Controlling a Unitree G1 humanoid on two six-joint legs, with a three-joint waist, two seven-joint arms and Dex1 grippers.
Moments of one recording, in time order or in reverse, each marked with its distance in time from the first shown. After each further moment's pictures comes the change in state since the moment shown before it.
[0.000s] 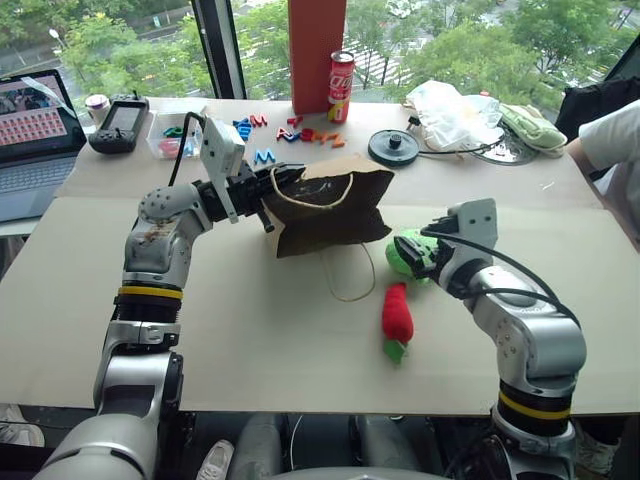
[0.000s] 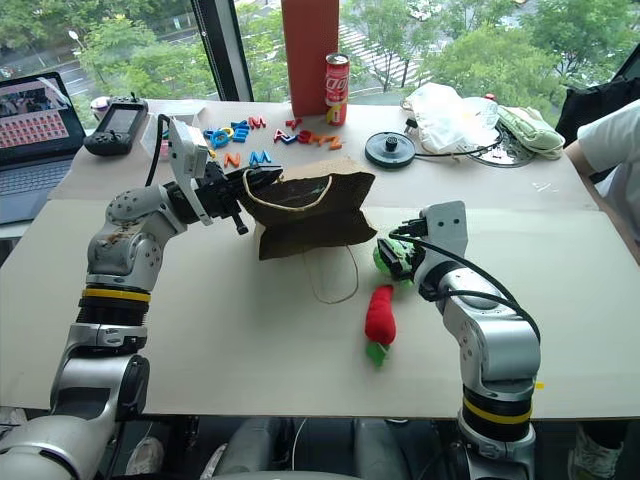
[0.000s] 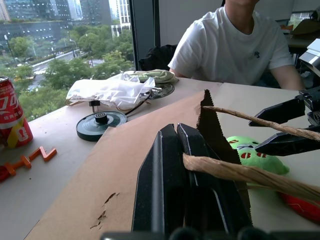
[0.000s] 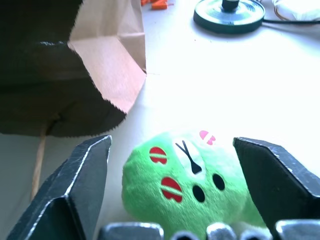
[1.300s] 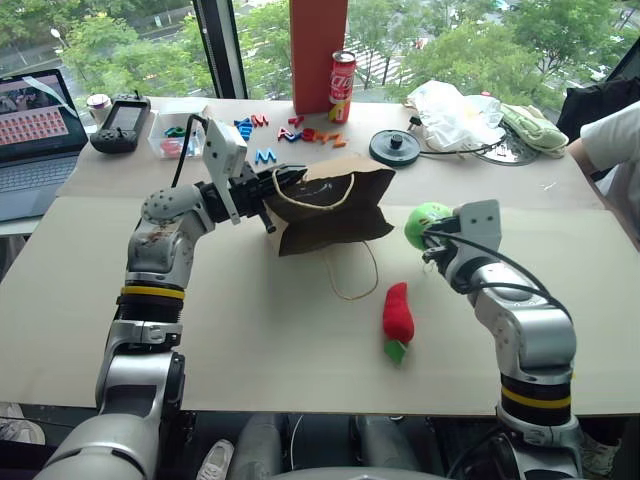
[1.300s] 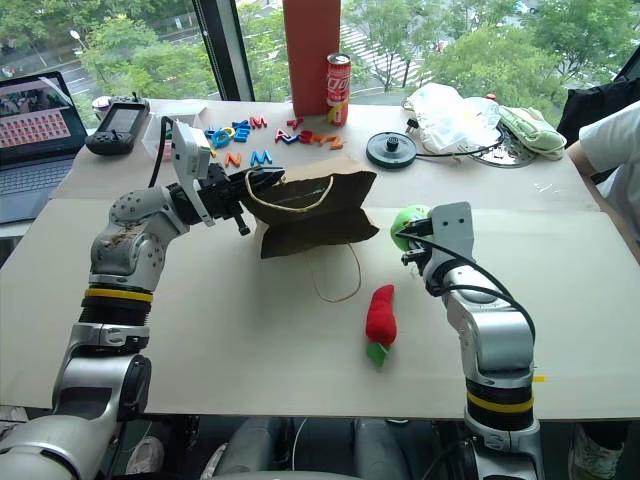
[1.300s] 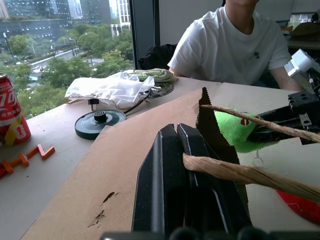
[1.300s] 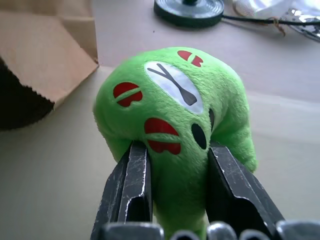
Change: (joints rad) left arm -0.002 -0.006 -0.002 0.016 0.001 0.000 0.001; right arm -0.077 -0.106 -0.043 0.041 -0.007 -0.098 -0.007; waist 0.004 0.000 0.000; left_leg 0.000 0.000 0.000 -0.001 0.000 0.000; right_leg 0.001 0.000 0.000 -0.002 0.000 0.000
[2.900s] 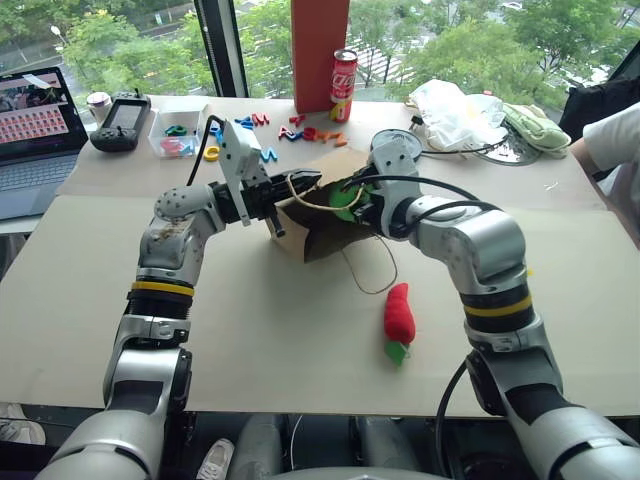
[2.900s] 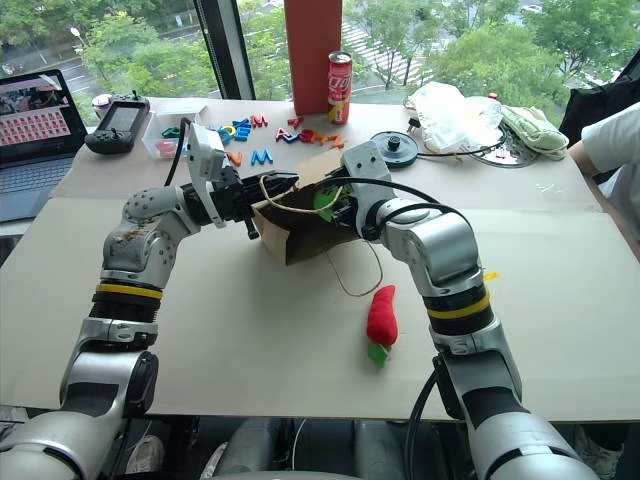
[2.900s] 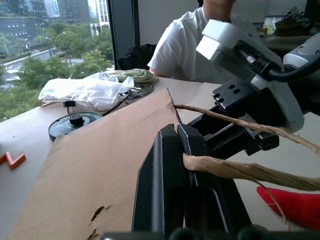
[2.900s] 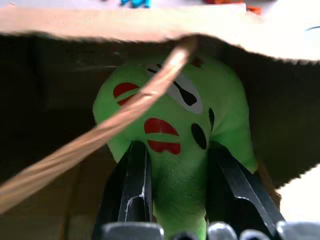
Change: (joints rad) left arm -0.027 -0.027 -0.029 0.019 -0.001 0.003 -0.064; right arm -0.459 0.090 0.342 0.488 0.029 0.114 -0.058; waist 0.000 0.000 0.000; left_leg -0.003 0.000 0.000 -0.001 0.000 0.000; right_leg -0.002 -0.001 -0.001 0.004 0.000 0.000
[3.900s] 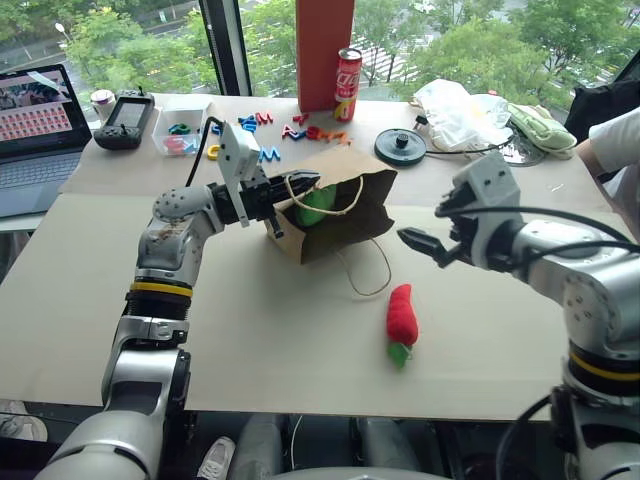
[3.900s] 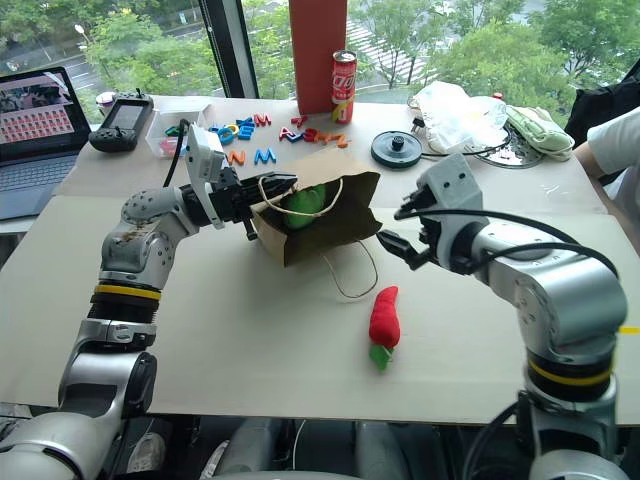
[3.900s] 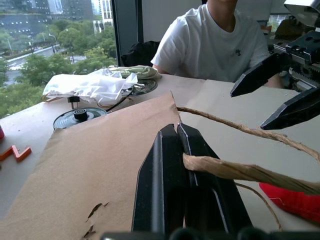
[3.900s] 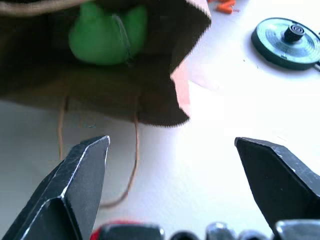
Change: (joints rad) left arm 0.008 0.013 0.004 0.004 0.002 0.001 0.005; right arm 0.351 -0.528 -0.239 -0.613 0.230 0.153 0.384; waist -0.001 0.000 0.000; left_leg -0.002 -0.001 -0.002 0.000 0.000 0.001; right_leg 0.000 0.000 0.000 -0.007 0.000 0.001
